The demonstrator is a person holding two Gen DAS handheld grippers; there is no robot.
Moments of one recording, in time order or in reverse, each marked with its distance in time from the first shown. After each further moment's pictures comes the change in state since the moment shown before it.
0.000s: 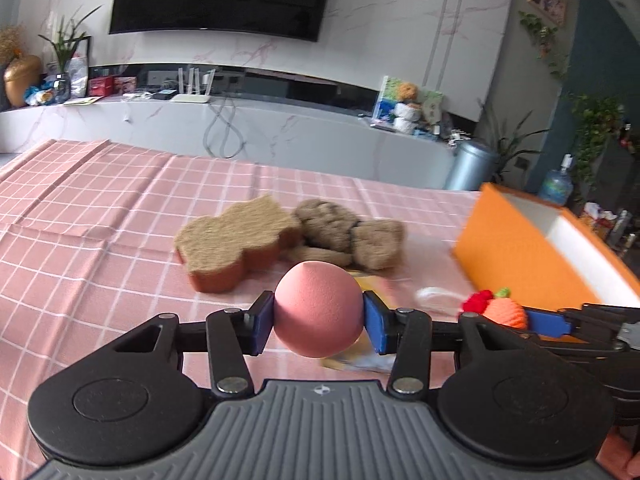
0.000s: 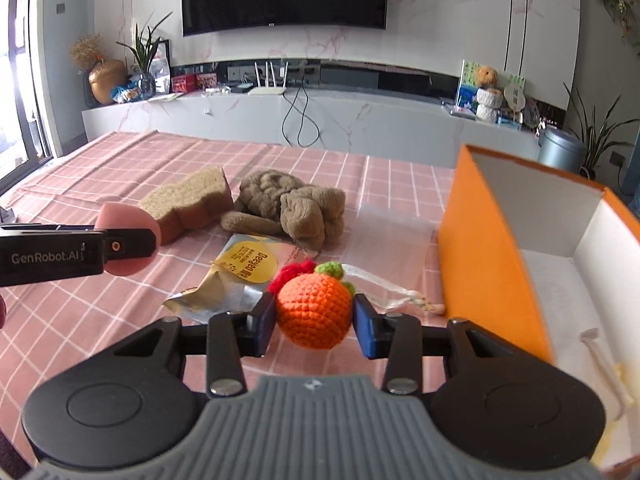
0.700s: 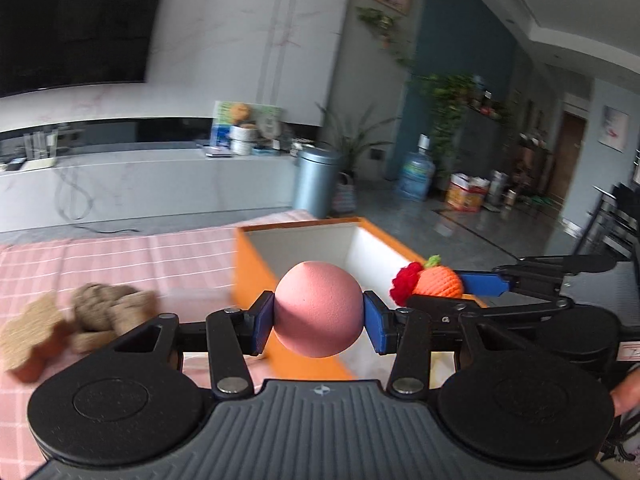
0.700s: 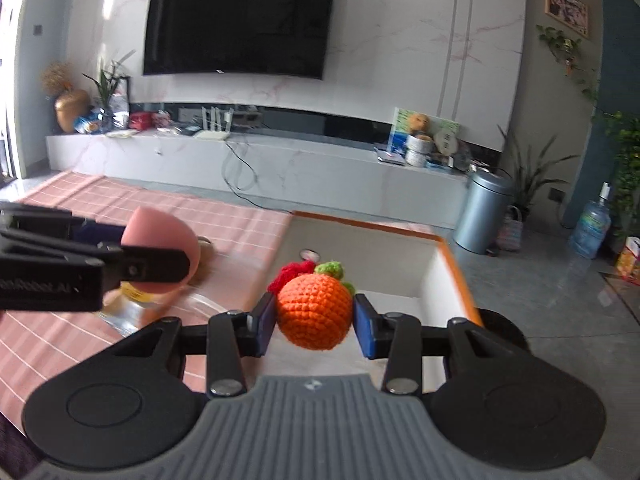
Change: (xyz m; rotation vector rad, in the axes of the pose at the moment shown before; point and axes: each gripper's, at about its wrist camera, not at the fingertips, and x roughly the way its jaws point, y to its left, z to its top) left arm -0.013 -0.172 0.032 0.252 -0.036 -0.372; right arm -0.136 -0.112 0.010 -0.022 -0.136 -0.140
